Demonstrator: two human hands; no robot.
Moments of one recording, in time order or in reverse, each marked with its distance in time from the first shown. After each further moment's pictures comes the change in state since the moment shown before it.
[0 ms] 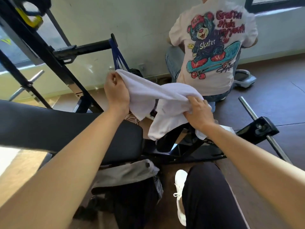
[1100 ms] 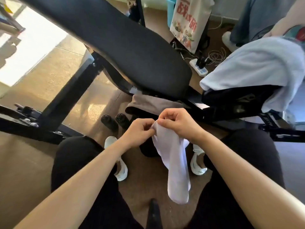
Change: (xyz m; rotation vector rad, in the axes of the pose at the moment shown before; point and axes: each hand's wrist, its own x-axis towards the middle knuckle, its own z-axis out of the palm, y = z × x) left_hand -0.215 -0.178 -0.260 0.393 -0.689 -0.334; right_hand -0.205 -0.165 0.141 0.597 -0.900 -0.362
